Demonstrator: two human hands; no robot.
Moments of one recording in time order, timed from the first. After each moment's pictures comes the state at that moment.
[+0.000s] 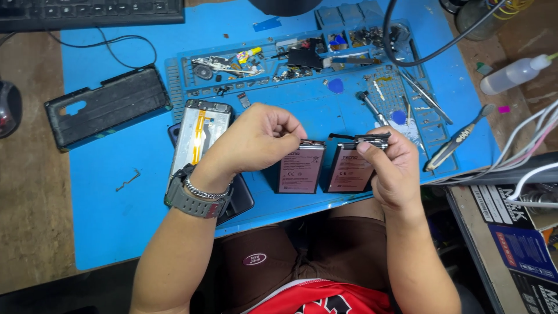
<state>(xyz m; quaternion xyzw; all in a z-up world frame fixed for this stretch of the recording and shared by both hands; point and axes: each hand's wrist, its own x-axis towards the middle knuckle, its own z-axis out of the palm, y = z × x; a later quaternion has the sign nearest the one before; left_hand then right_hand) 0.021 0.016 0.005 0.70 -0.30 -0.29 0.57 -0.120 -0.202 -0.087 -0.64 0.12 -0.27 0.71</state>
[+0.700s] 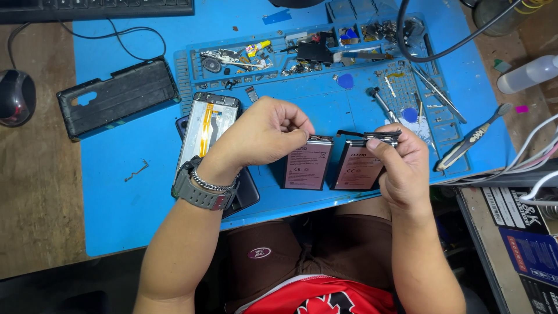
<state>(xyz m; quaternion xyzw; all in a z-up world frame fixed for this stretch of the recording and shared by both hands) 0.024 0.015 0.001 0.70 -0.30 -0.29 0.58 -0.117 -0.200 -0.083 -0.62 0.13 -0.26 0.73</state>
